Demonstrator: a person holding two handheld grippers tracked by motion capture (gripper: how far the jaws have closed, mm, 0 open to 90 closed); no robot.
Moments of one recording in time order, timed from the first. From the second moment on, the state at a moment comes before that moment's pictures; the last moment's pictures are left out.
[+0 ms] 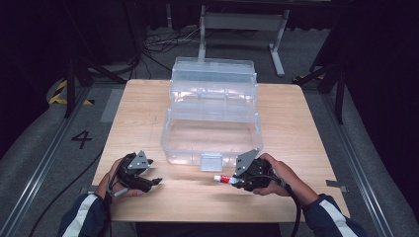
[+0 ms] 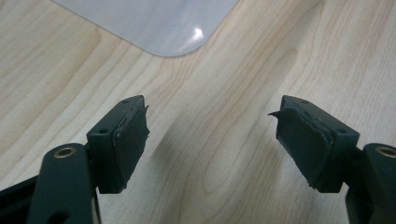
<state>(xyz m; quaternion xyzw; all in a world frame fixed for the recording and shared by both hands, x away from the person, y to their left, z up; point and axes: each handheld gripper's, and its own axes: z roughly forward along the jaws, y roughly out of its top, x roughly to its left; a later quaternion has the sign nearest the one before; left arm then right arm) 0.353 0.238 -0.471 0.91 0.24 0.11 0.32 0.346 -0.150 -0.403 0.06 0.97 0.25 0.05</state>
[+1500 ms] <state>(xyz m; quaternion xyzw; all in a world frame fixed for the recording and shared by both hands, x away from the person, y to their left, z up) 0.355 0.248 -0.484 0.89 0.26 0.09 0.36 0.391 -0.169 -0.284 0.06 0.96 0.24 0.14</state>
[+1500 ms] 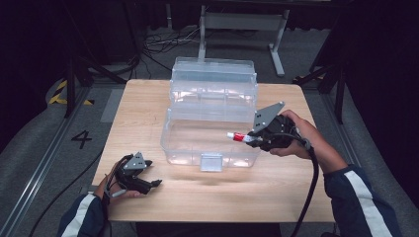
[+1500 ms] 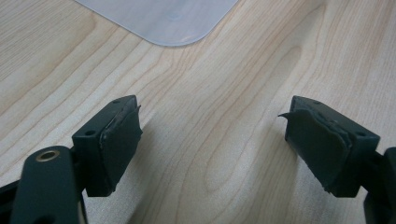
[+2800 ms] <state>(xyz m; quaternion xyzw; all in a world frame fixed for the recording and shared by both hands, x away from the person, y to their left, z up) 0.355 0.248 -0.485 0.89 0.26 0.09 0.36 0.469 -0.122 -0.364 0.07 0.99 0.12 0.08</state>
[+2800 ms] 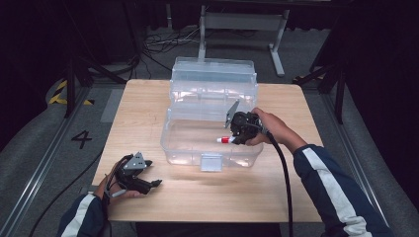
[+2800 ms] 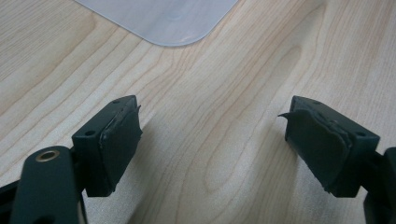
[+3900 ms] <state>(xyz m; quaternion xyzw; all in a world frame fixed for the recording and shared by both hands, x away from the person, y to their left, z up) 0.355 0.248 -0.485 0.89 0.26 0.09 0.36 0.469 -0.118 -0.390 0.04 1.00 0.07 0.03</state>
